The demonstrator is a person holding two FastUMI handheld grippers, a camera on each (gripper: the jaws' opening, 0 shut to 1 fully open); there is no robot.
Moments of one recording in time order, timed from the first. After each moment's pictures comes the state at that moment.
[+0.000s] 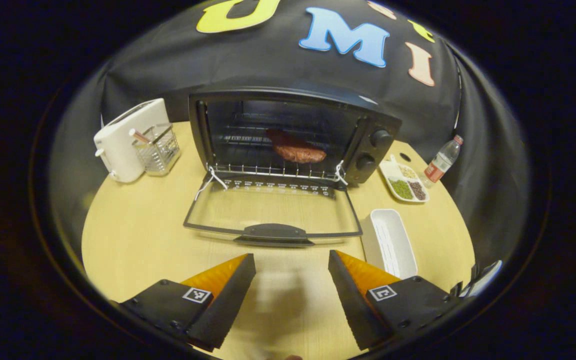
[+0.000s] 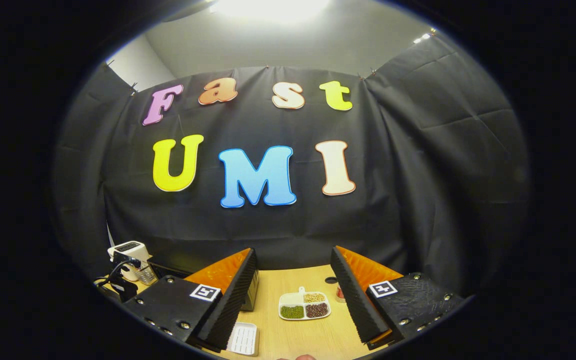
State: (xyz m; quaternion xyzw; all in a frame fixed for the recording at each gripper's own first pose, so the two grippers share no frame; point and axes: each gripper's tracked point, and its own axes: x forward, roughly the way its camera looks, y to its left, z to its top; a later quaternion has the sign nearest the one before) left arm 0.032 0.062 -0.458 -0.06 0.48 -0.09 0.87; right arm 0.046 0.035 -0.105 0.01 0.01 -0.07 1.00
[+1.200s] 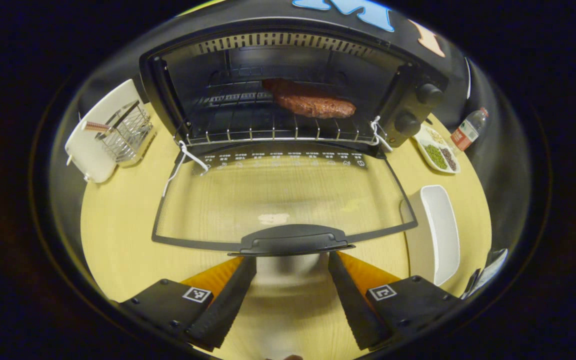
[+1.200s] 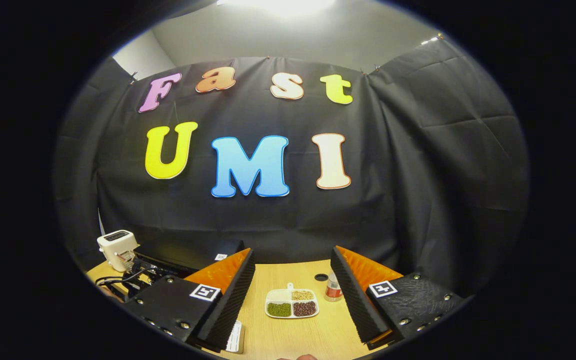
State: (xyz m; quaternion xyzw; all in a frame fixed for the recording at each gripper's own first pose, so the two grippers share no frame) left arm 0.053 0.069 -0.521 -0.02 0.56 -0.11 0.82; right arm 0.060 0.023 -0.117 -0.01 0.03 -0.08 1.00
